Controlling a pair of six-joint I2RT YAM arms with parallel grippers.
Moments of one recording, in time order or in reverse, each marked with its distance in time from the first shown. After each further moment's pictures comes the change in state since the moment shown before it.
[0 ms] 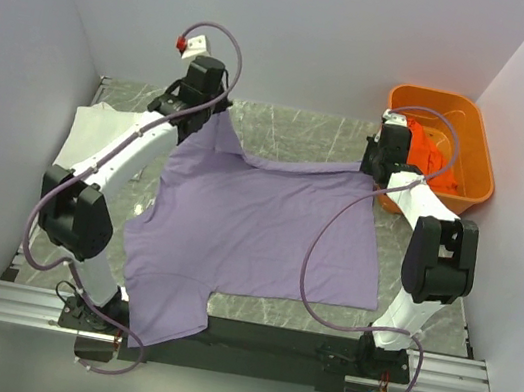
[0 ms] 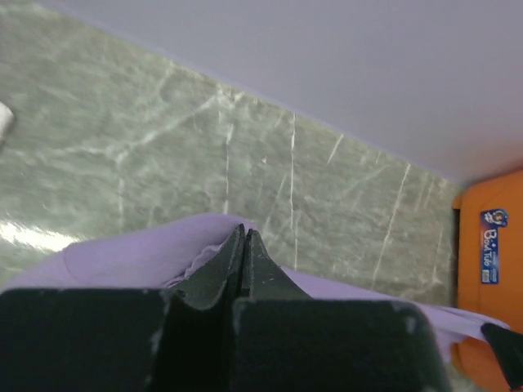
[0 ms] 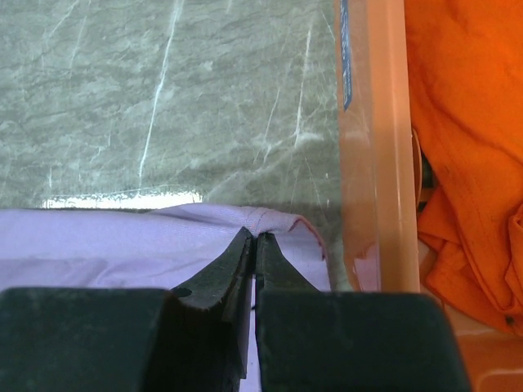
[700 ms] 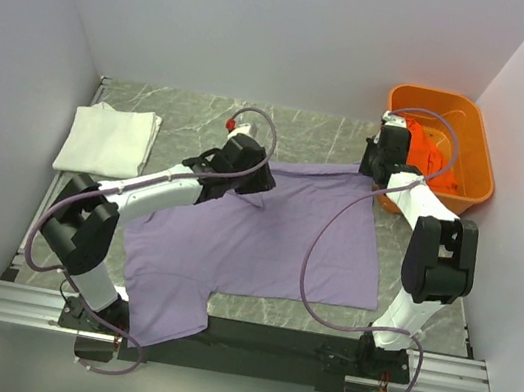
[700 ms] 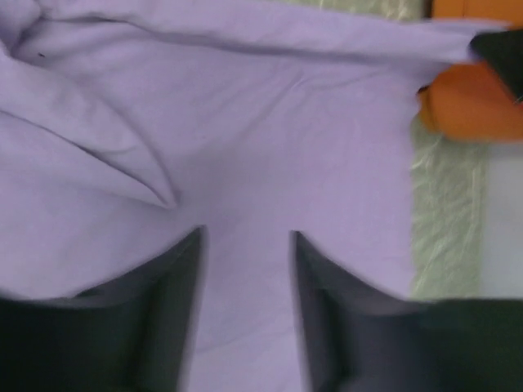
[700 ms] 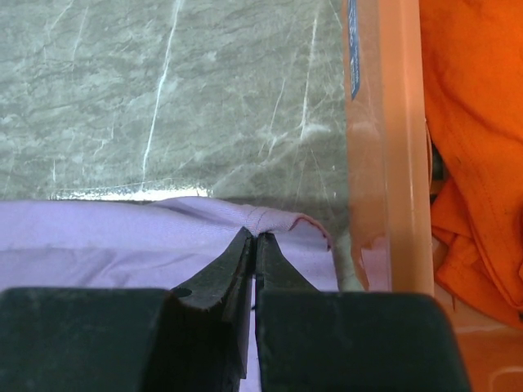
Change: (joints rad) left arm -0.289 -0.068 -0.450 0.169 0.272 -0.222; right arm 0.000 0.000 -0.008 -0.008 -0.013 0.018
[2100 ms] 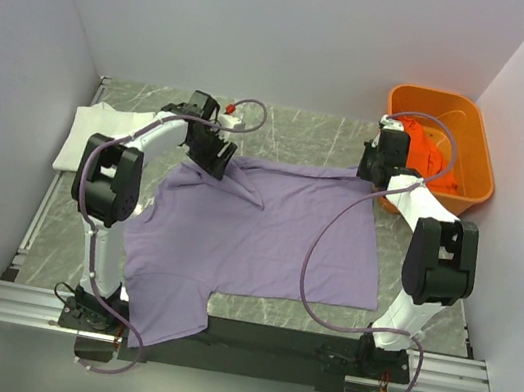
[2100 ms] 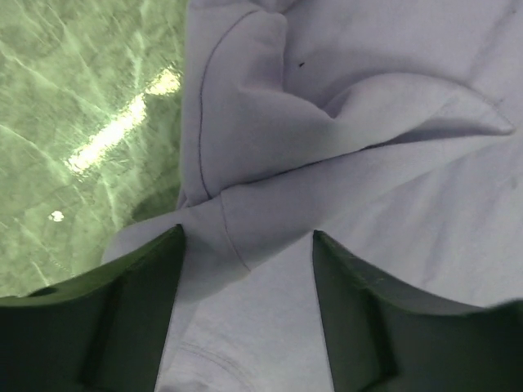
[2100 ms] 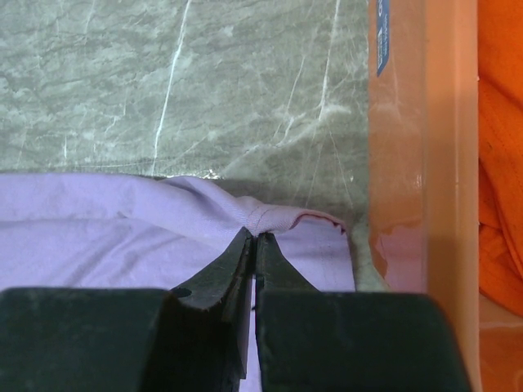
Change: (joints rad) left arm 0.415 0.375 0.398 -0.512 0.439 1.127; right arm -0.001 -0.012 -0.031 -0.008 -0.052 0.008
